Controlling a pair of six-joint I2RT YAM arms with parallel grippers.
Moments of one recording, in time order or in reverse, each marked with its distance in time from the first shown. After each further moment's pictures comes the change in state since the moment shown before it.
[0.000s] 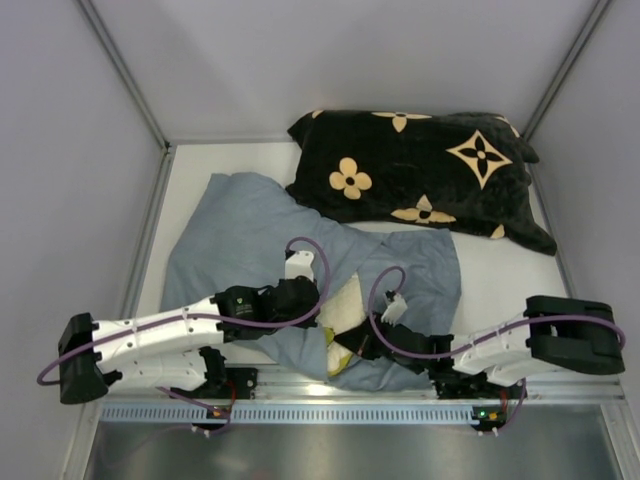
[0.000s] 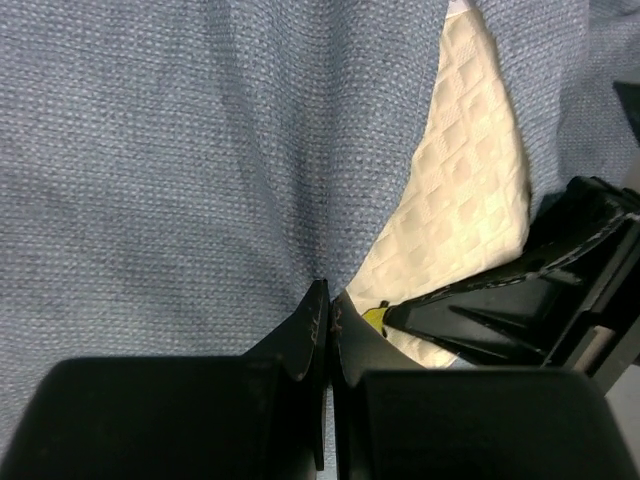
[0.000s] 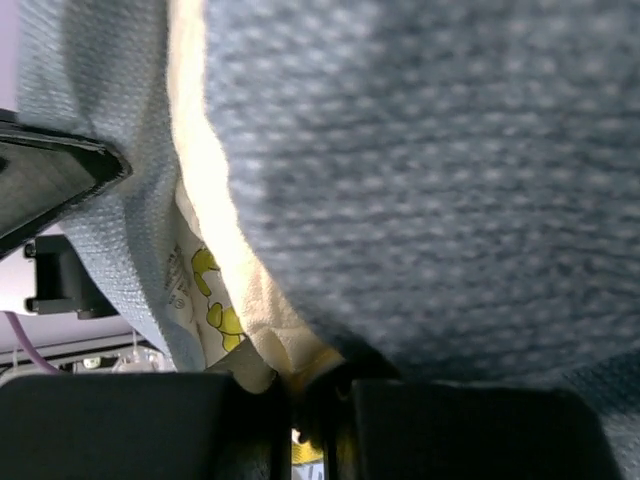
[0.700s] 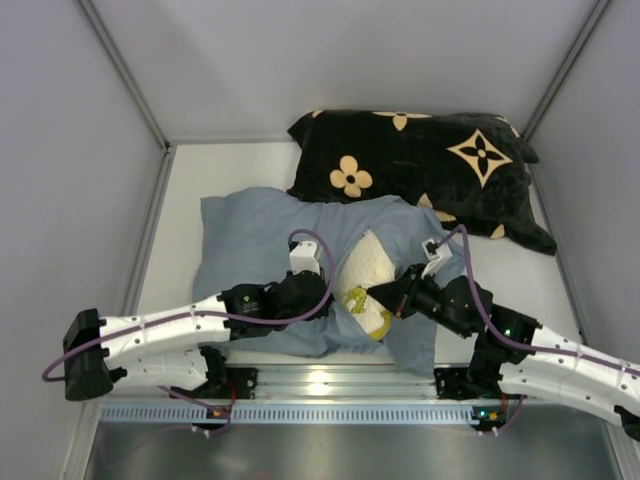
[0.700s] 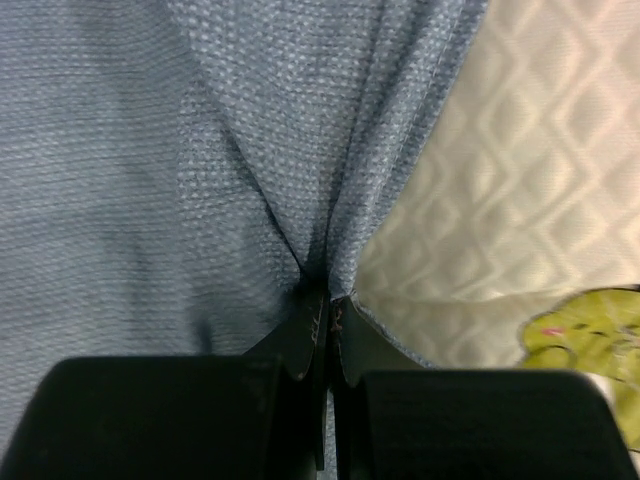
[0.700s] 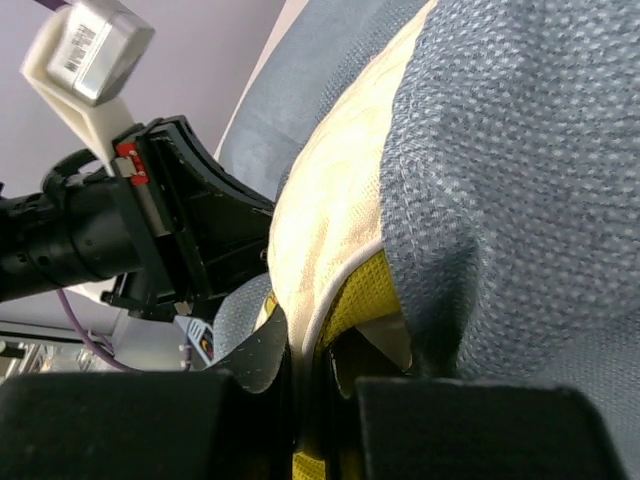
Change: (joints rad) left arm 0.000 0.028 0.017 0.151 -0.069 -0.019; right arm -0.328 -0.718 0.331 -0.822 -0.228 -0.535
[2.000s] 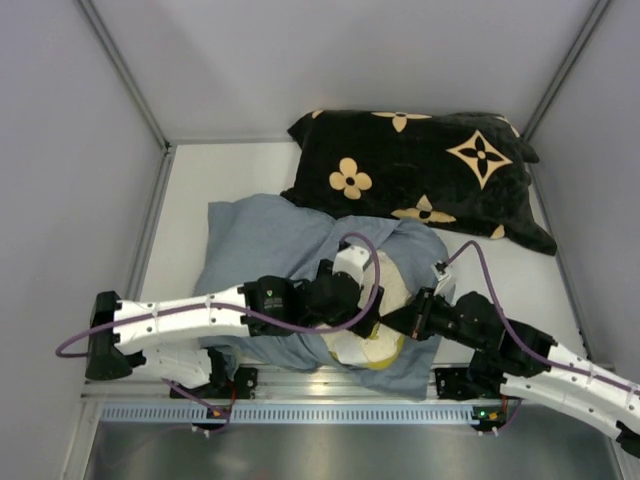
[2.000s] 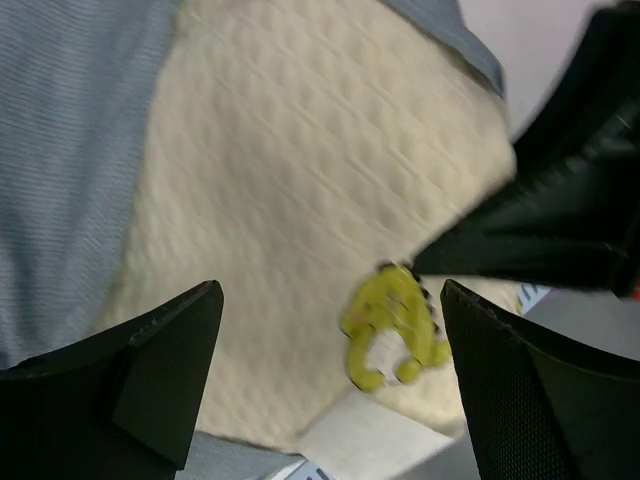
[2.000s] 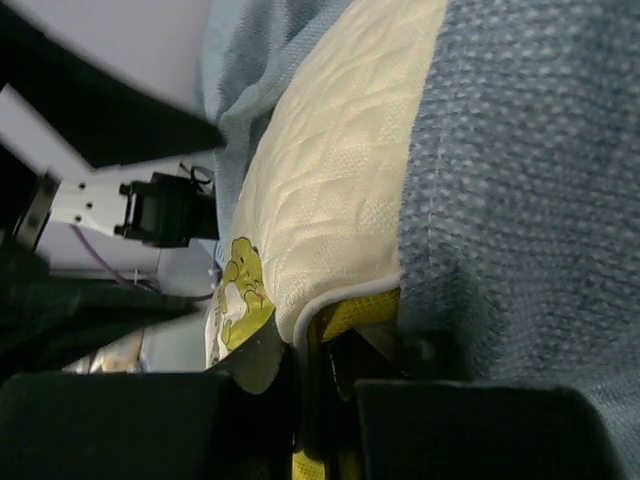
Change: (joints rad) left arm -0.108 0.188 0.362 -0.175 0.102 0.198; right arm -0.029 -0.265 -0.093 -0.315 -0.169 0.160
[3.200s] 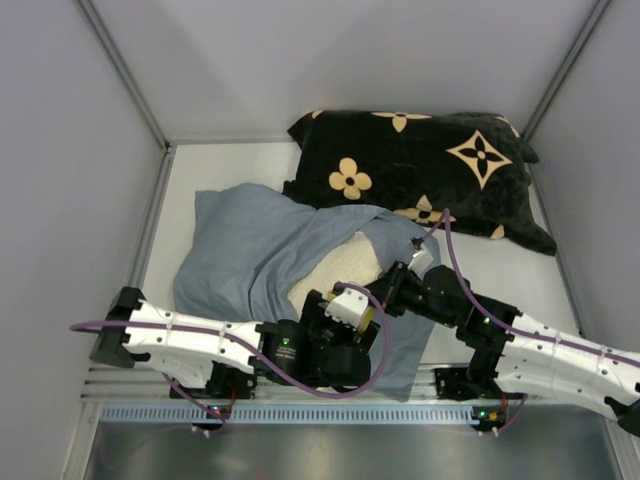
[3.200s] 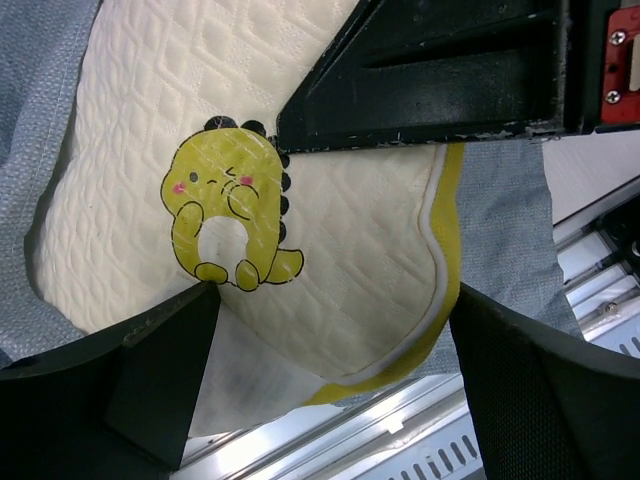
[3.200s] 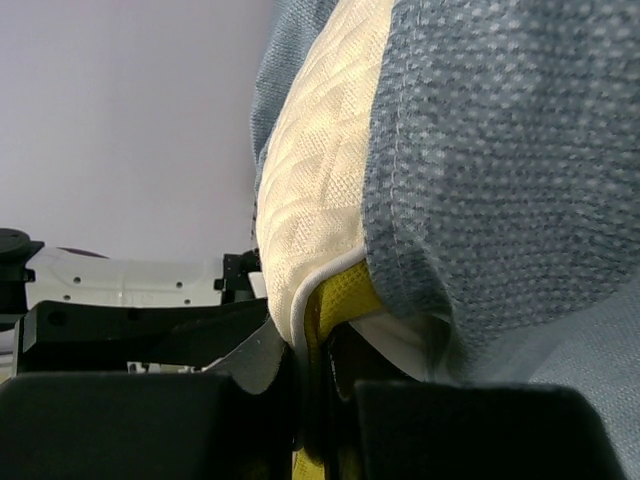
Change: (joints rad) left arm -0.384 0.069 -0.015 -0.237 -0.563 -0.224; right arm -0.014 0.423 0.137 0.311 0.021 0.239
